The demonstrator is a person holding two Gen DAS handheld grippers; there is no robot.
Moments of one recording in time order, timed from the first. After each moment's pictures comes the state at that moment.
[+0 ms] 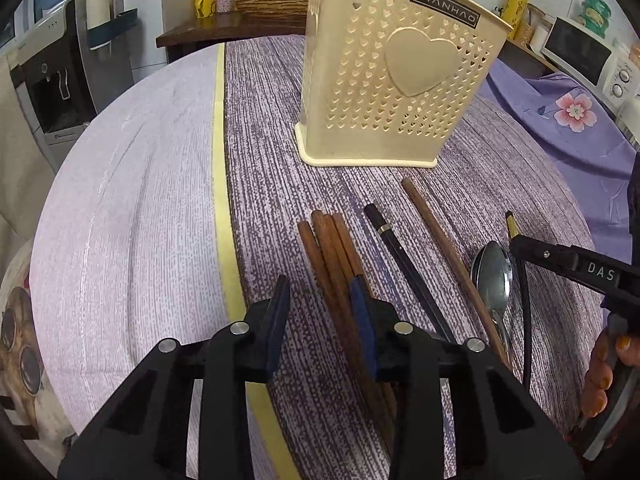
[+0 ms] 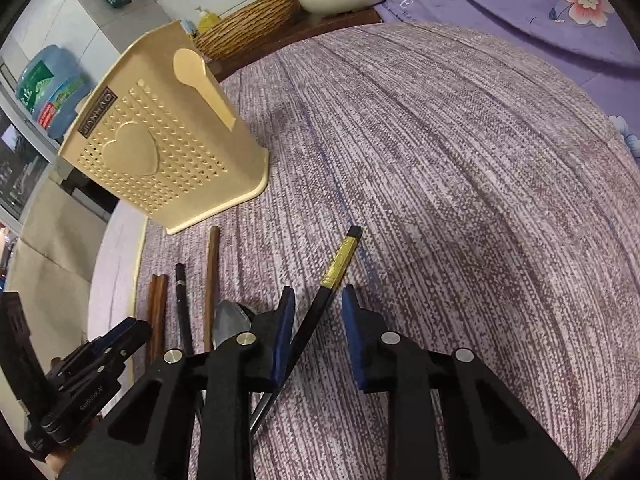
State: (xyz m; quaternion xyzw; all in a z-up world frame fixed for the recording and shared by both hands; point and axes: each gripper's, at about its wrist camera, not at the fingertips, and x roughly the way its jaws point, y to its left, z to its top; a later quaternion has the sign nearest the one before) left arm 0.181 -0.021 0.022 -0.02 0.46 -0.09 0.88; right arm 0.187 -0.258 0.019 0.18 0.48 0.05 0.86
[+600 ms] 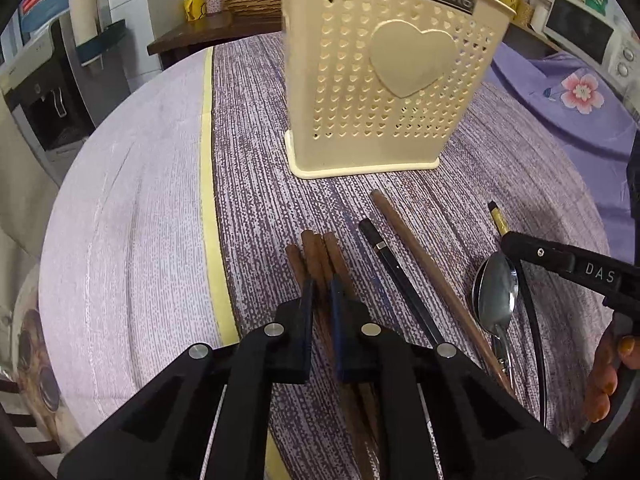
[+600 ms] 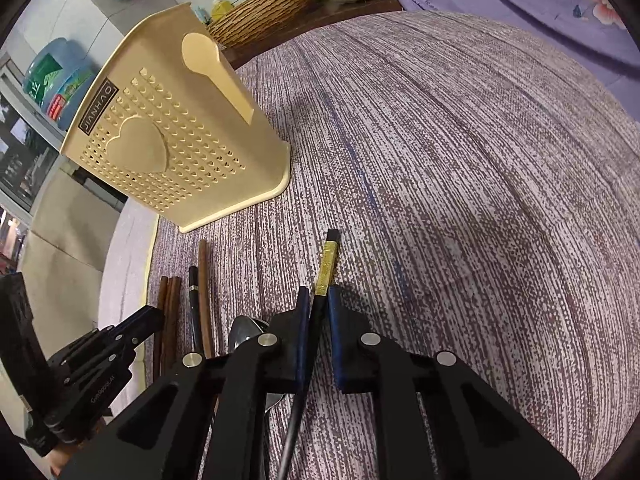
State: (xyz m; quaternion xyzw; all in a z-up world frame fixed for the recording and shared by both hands) left arm 0.199 -0.033 0.025 0.01 0.48 -0.09 0.87; right arm 0.209 -0.254 0.014 0.19 0.50 0.09 0.84
